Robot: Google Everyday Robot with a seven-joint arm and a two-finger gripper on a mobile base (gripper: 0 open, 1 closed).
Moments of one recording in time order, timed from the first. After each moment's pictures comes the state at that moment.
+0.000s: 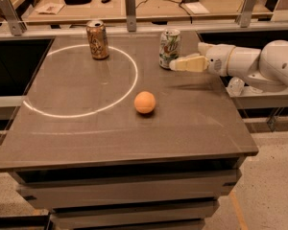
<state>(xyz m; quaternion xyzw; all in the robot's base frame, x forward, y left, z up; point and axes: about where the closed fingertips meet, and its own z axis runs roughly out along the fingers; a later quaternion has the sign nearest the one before) 0.720 -0.148 0.875 -0.30 0.71 0.30 0.56</state>
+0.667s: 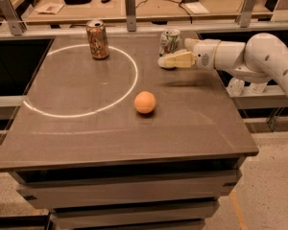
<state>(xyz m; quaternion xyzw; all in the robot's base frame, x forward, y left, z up) 0.735 -0.108 0.879 -0.33 0.70 0.32 0.55</state>
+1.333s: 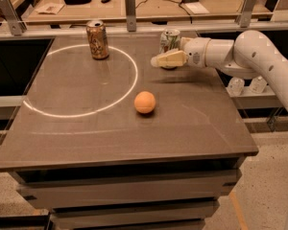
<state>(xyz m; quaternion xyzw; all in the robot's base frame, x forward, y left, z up) 0.752 -0.082 0.872 -0.36 0.69 0.32 0.54</state>
